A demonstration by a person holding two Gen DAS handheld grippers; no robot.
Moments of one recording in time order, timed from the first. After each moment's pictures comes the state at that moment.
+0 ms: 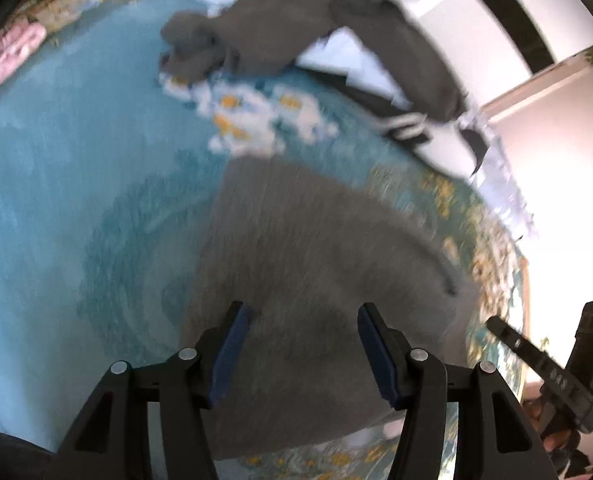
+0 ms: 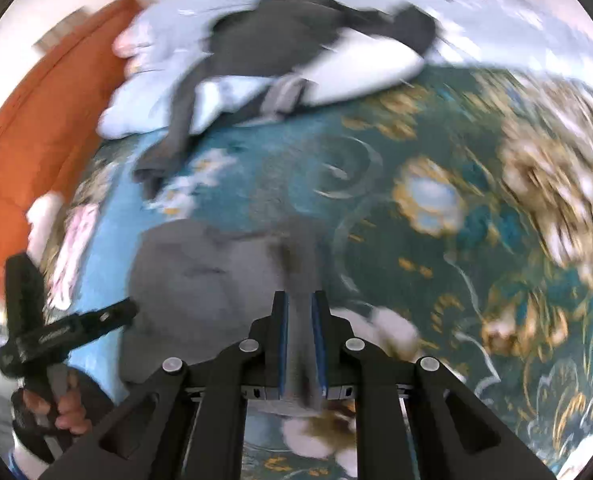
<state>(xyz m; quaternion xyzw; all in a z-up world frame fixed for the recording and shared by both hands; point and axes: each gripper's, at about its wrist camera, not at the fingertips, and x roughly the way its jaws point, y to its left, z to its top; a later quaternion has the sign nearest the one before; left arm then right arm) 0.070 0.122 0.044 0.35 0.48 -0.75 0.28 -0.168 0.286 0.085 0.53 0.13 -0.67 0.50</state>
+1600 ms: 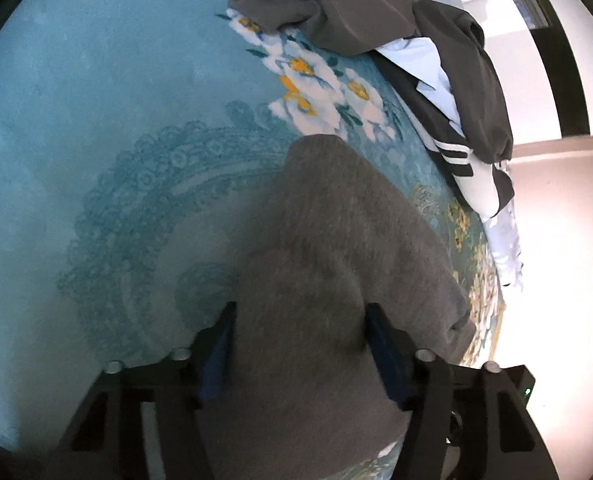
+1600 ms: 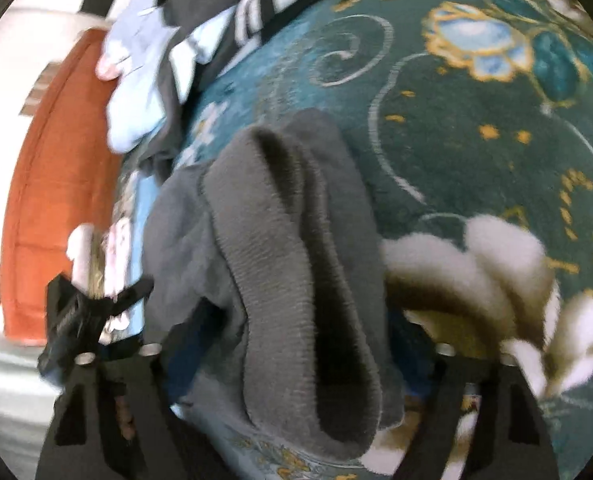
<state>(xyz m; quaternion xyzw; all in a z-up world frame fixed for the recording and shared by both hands) 0.093 0.089 -0.008 0.35 0.60 -0.66 0.28 -0.178 0.292 -0.020 0.68 -0.03 -0.58 0.45</state>
